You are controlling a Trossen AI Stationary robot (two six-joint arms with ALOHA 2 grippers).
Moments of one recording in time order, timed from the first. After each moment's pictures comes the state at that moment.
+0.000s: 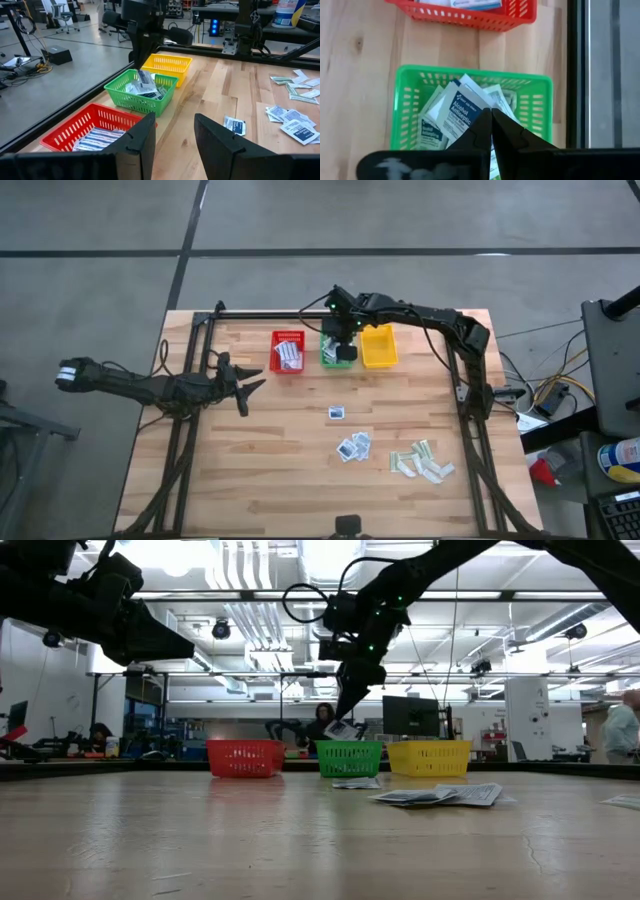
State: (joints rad) left arm -0.12 0.51 0.19 0.16 -0.54 -0.11; right arm -0.48 2.02 1.67 -0.74 -0.09 -0.53
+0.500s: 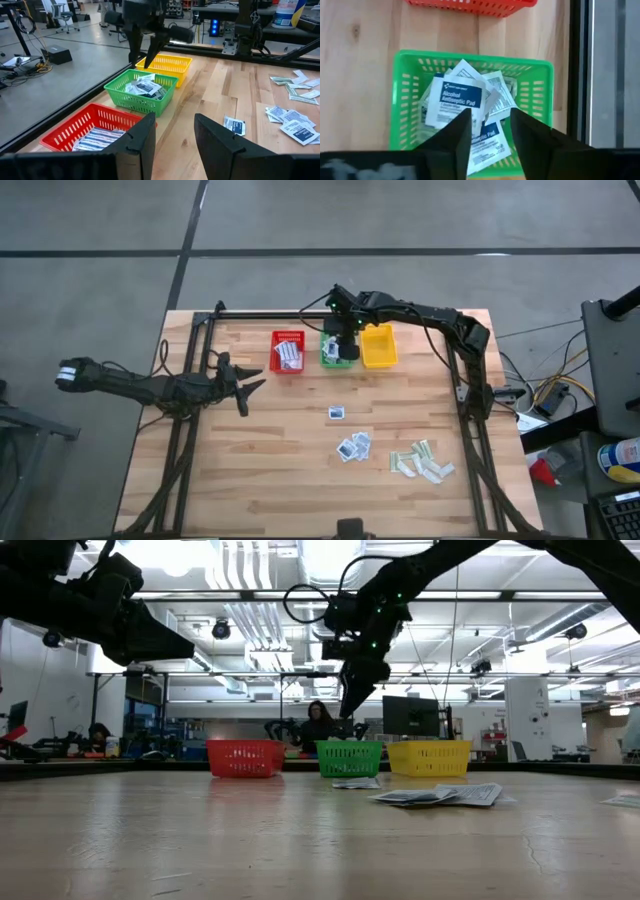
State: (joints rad) left arm -0.12 0.51 0.19 0.16 -0.54 -0.11; right arm -0.48 2.02 1.70 -0.81 -0.08 -0.53
